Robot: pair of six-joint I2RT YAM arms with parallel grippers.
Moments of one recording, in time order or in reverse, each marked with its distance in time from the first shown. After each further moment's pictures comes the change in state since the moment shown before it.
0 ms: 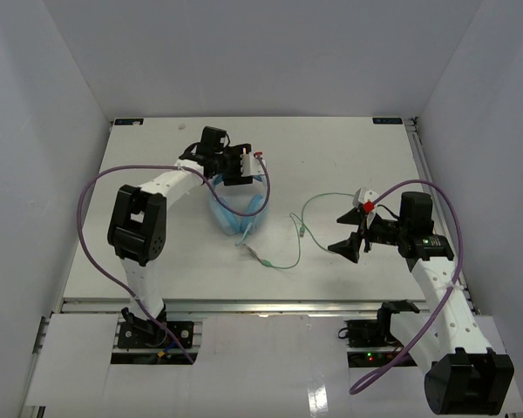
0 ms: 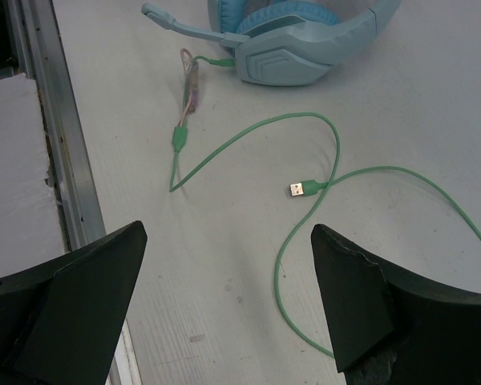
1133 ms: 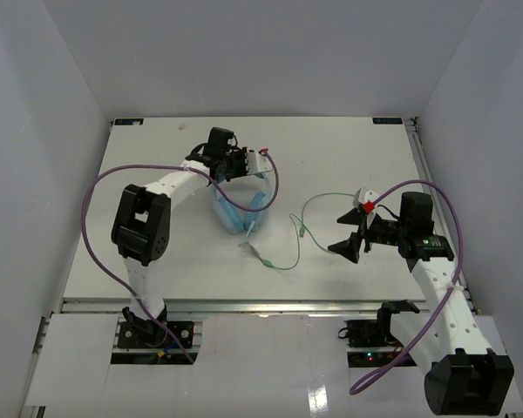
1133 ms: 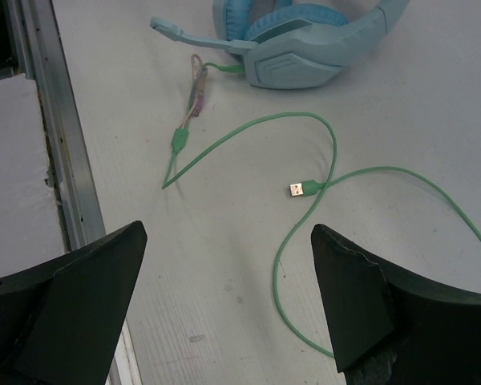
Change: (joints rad) left arm -0.049 0.030 0.030 0.006 -0.147 -0.077; right arm 0.000 -0.004 -0.001 0.000 0.001 0.001
